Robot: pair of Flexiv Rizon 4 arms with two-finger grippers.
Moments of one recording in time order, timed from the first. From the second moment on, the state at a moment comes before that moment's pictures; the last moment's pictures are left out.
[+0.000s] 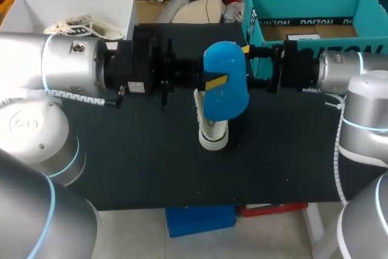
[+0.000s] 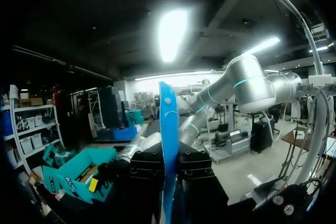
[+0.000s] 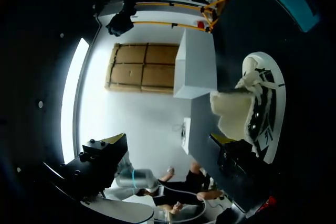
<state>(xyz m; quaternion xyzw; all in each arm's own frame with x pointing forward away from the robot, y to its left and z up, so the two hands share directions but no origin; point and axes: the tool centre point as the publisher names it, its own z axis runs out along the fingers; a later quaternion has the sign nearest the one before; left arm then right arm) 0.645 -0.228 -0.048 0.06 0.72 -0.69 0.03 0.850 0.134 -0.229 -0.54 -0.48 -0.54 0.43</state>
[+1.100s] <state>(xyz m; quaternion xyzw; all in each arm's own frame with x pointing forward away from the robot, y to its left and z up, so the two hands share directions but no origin) 0.682 -0.200 -0.199 0.32 0.64 -0.62 0.31 0.850 0.134 -0.229 -0.54 -0.48 -0.54 0.43</state>
